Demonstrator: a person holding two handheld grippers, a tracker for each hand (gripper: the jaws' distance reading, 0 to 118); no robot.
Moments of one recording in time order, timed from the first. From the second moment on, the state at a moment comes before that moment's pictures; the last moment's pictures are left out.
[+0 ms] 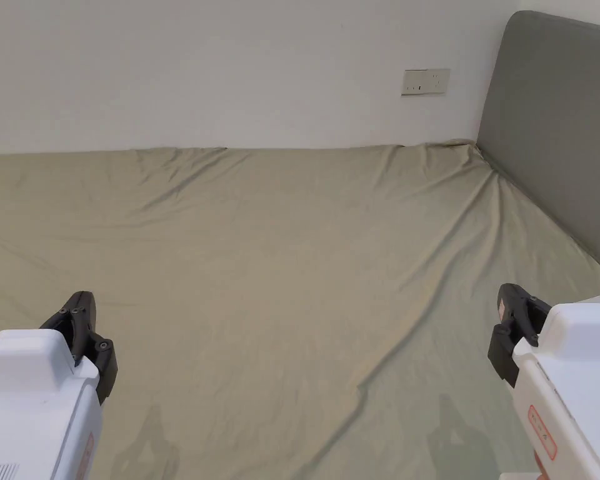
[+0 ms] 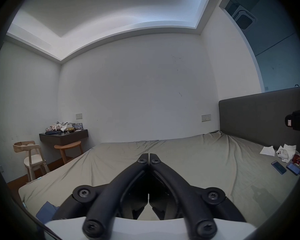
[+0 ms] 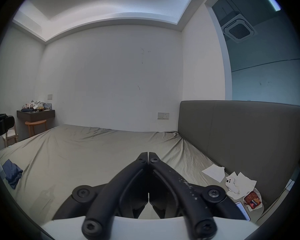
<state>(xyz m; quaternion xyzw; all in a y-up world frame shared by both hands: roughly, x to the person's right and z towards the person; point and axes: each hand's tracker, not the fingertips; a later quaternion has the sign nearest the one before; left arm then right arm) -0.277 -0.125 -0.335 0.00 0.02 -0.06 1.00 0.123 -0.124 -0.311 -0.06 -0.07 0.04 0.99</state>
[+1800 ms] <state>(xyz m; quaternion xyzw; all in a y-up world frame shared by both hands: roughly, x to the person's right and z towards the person) -0.286 -0.117 -0.334 0.01 0.05 -0.06 1.00 0.084 -0.100 -0.319 -0.08 -0.06 -0.01 1.00</state>
